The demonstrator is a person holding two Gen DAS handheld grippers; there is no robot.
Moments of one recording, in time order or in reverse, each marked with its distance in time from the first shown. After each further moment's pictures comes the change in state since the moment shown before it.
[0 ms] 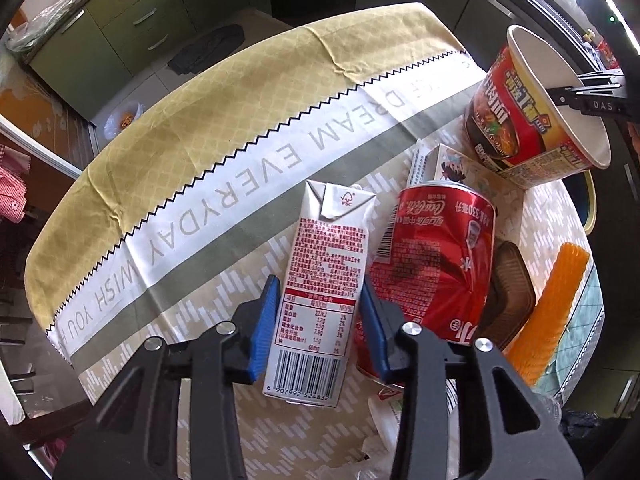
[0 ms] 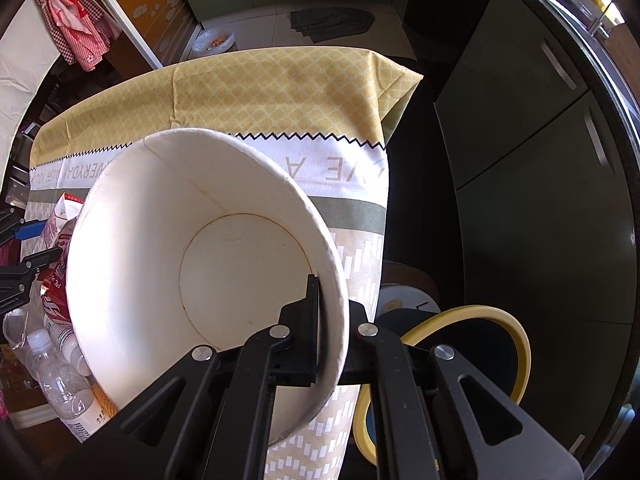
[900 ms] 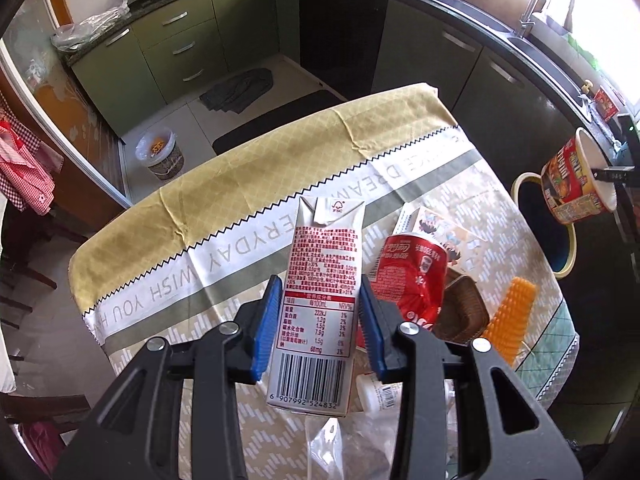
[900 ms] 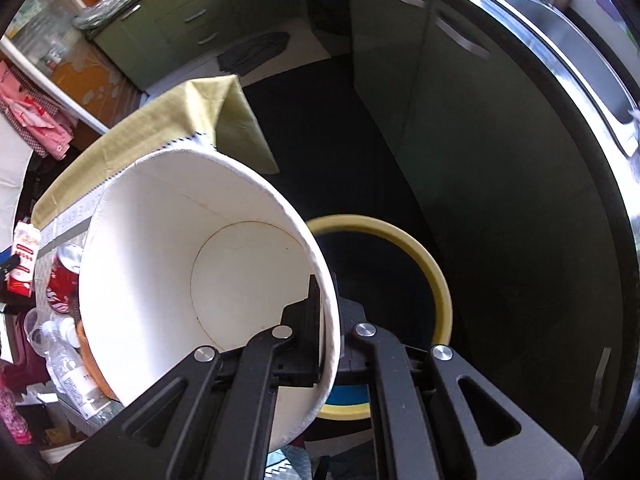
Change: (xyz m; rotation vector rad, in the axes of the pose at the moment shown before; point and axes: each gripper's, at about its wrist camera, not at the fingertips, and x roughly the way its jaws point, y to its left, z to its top) left arm -0.094 0.008 -0.016 -0.094 -0.193 0.025; right arm -0.058 -0.173 -0.127 0.333 -0.078 0.022
